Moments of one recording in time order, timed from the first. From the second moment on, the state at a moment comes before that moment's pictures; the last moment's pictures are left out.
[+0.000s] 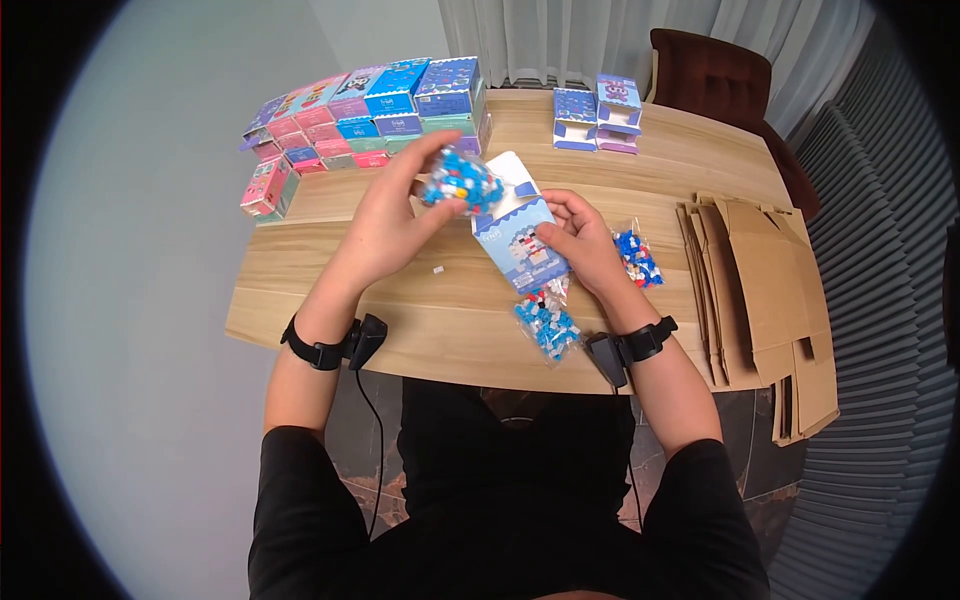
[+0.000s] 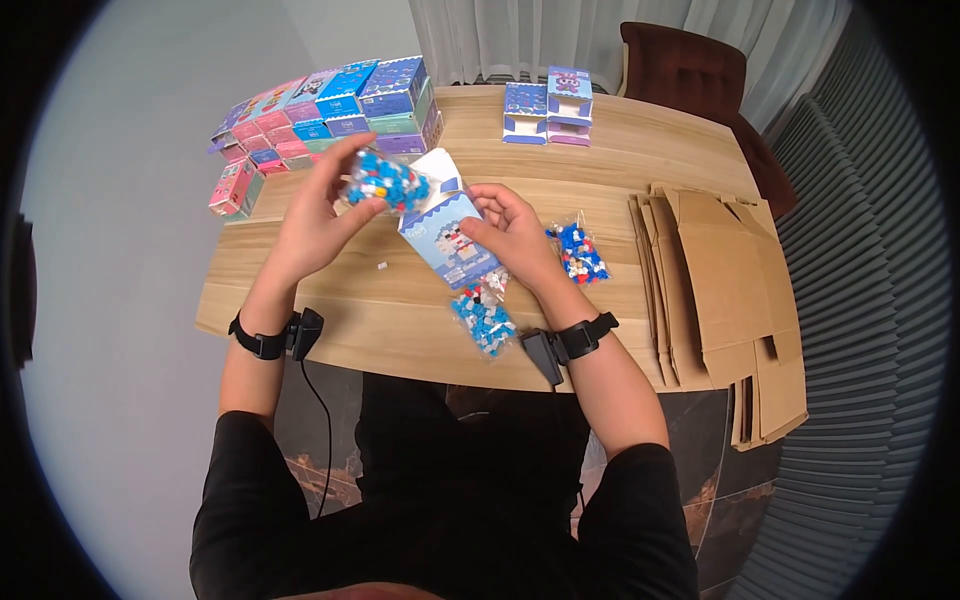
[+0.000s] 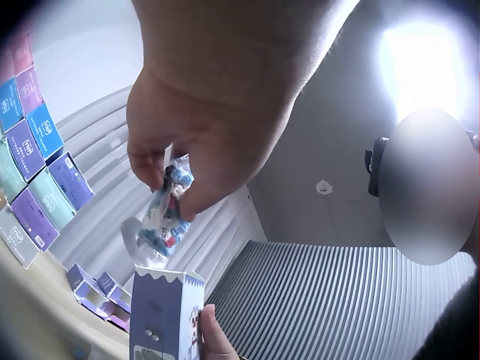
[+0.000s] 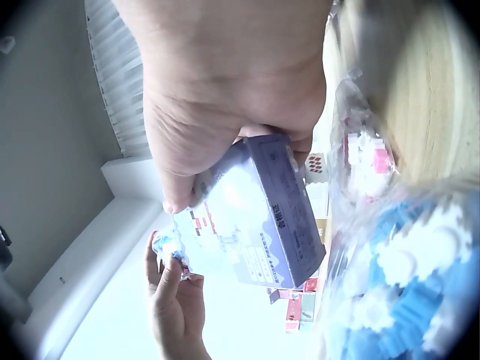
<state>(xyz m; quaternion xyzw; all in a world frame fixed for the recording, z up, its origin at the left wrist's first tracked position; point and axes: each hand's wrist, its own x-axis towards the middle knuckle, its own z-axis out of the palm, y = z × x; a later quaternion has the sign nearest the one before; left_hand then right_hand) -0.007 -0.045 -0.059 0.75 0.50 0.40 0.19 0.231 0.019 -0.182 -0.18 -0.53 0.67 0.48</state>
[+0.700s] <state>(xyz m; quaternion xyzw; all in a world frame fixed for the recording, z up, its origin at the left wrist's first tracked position) 0.024 -0.048 -0.086 0.78 0.42 0.44 0.12 0.233 0.021 -0.184 -0.17 -0.47 0.71 0.50</state>
